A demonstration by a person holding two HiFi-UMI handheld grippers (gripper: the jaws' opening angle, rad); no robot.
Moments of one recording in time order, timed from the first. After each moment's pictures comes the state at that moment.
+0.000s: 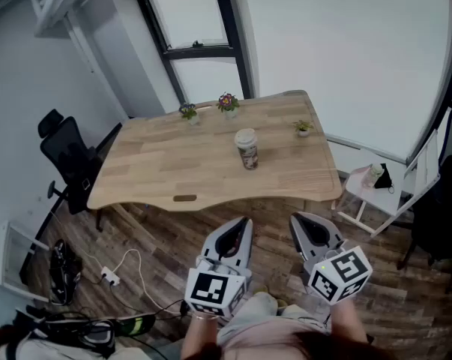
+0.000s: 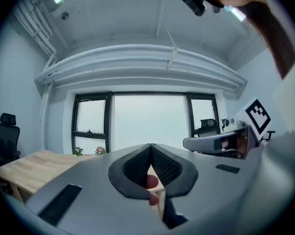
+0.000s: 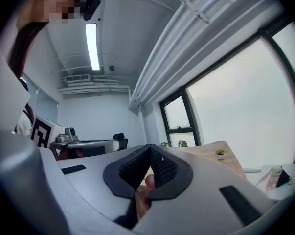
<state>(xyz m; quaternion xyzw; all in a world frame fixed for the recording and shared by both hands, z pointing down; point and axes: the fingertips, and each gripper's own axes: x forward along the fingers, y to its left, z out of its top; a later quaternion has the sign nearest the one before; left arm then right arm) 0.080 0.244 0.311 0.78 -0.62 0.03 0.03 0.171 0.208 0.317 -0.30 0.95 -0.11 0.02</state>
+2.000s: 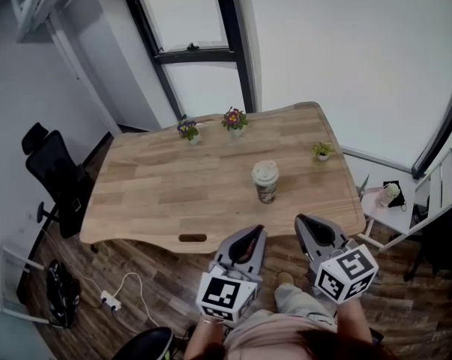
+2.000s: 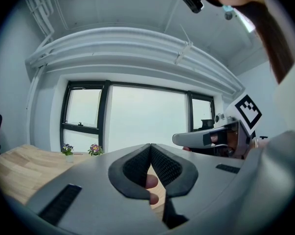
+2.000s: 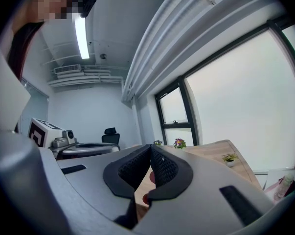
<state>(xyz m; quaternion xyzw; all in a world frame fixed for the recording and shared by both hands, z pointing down) -0.027 0.095 0.337 0.81 -0.58 0.03 0.06 0.046 0.056 0.332 -0.33 0.94 -0.12 -0.02</state>
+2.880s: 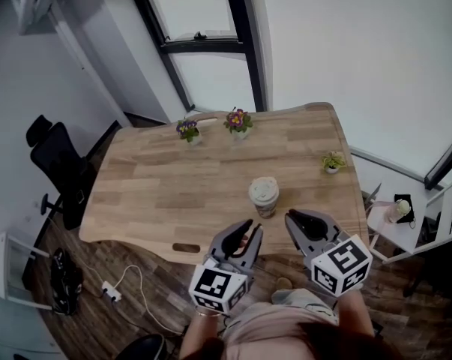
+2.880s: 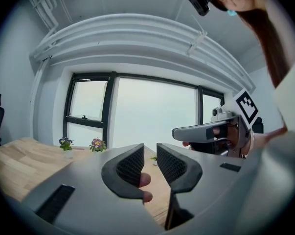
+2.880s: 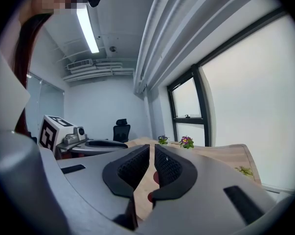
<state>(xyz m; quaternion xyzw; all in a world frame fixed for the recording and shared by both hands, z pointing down) -0.046 -0.006 0.372 0.79 -0.60 0.04 0.09 0.017 -0.043 0.352 -0.23 0.97 -0.09 -0.07</state>
